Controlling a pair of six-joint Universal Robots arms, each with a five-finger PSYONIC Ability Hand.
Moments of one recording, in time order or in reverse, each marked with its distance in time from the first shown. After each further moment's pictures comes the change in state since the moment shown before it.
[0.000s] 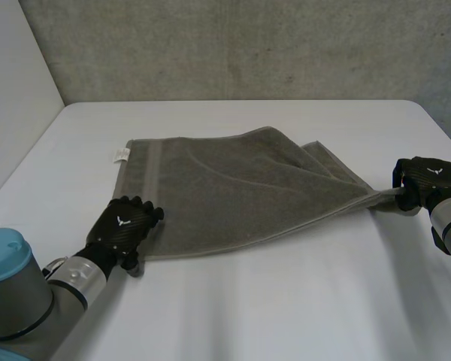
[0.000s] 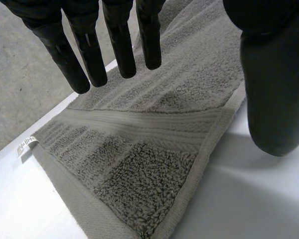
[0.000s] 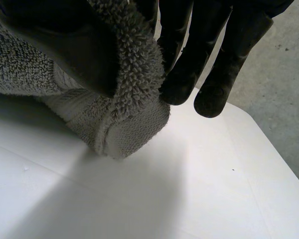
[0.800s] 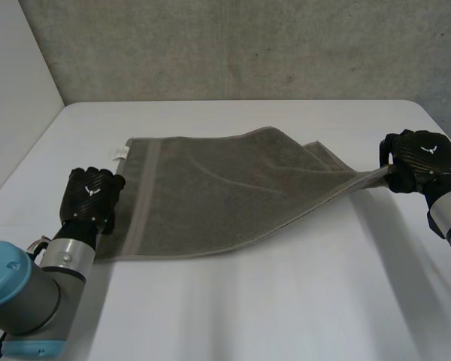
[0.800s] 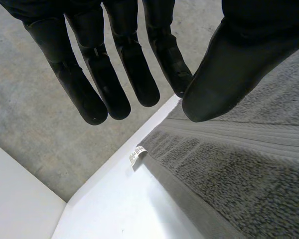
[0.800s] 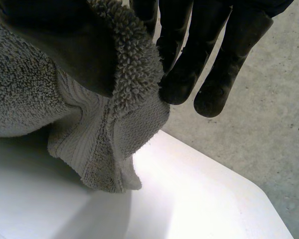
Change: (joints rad) left arm 0.005 -0.035 -0.037 0.390 -0.219 0.007; right arm 0.004 -0.162 0.132 -0.181 -0.178 0.020; left_hand 0.825 0.834 0.835 0.830 0.826; right_hand 0.000 0.000 0.000 0.000 0.000
